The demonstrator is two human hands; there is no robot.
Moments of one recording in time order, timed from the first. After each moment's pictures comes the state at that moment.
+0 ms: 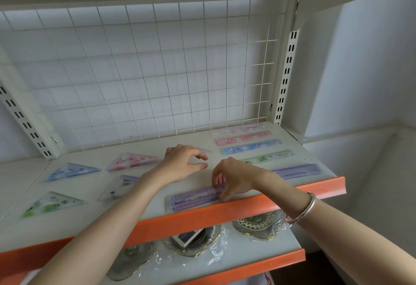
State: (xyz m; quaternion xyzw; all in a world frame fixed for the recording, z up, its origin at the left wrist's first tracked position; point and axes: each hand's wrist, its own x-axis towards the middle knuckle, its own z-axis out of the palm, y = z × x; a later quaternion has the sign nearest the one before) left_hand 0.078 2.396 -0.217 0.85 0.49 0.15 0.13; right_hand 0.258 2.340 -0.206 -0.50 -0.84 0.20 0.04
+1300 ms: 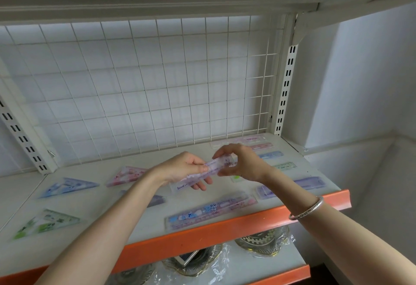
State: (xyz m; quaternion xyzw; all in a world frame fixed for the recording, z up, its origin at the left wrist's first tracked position) left_hand 0.076 2.407 -0.188 0.74 0.41 0.12 0.52; right_hand 0.283 2.383 -0.206 -0.52 -0.77 0.22 0.31
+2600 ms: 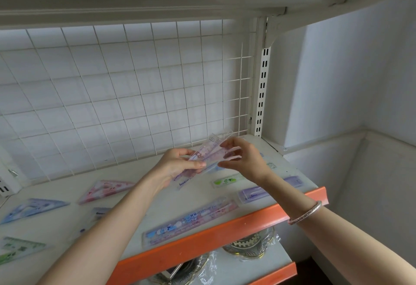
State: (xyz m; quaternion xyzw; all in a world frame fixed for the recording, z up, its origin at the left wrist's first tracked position) left_hand 0.125 2.414 -0.181 0.60 0.47 0.31 0.57; right_hand 0.325 2.375 -0.212 -0.54 -0.61 0.28 0.50
